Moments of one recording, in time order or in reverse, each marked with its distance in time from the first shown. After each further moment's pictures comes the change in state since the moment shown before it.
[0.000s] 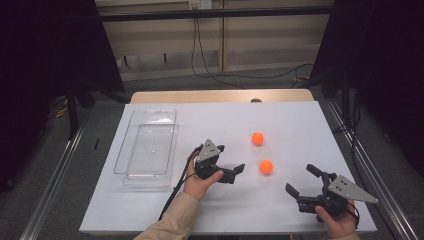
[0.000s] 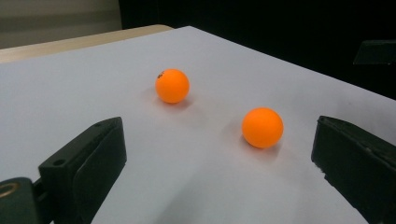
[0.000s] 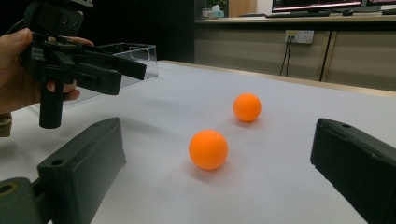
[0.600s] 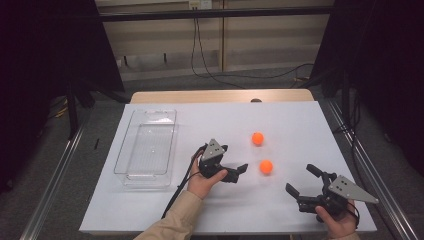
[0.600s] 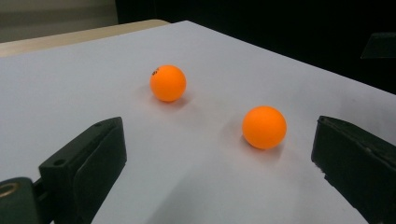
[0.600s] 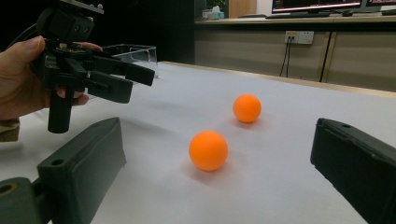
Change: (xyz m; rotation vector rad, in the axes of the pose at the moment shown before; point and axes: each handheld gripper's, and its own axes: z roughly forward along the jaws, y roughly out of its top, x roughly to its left) left arm 0.000 -0.001 0.012 0.021 -0.004 0.005; right arm 0.000 0.000 0.000 -0.003 0.001 0.002
